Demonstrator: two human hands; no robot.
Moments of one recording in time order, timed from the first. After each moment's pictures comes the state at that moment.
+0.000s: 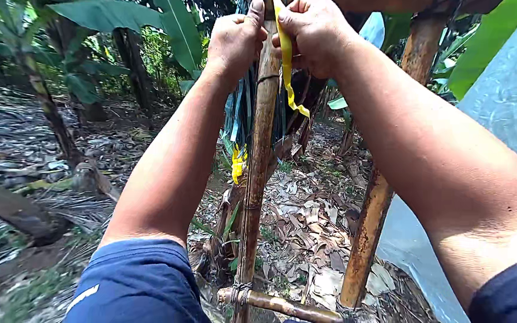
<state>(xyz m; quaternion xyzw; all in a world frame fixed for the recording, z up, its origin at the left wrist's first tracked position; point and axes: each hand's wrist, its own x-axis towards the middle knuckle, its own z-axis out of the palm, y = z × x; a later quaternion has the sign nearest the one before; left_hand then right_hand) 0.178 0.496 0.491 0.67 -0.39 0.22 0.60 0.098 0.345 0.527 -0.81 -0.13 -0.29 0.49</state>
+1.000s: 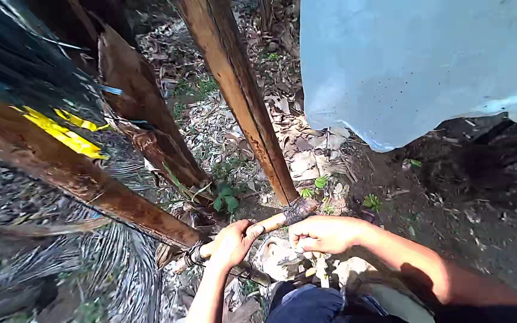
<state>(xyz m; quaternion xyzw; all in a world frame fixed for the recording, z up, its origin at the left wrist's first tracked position) 0.008 0.470 0.011 0.85 -0.45 -0.25 0.07 -0.214 0.263 0.050 -0.83 -0.04 0.17 0.54</state>
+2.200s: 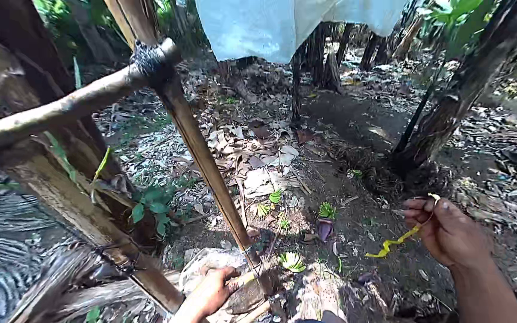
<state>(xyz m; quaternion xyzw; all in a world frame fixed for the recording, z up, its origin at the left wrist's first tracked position) -0.234 0.556 -0.385 0.75 -0.55 -0.34 0.08 -0.706 0.301 -0.305 -0.52 0.33 -0.55 0.56</state>
